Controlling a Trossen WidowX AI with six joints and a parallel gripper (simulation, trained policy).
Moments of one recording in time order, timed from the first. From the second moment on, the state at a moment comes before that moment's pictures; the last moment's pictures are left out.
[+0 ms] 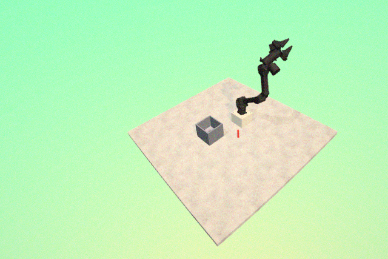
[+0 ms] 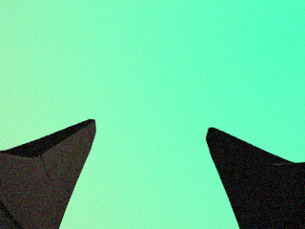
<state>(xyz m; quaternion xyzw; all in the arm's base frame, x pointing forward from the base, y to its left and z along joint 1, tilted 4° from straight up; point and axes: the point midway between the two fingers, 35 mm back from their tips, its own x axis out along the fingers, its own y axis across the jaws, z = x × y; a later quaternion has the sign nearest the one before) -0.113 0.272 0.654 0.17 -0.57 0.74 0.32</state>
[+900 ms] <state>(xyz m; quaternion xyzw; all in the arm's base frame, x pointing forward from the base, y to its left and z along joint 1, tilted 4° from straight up) -0.143 0.038 0.693 0.46 -0.62 0.63 0.09</state>
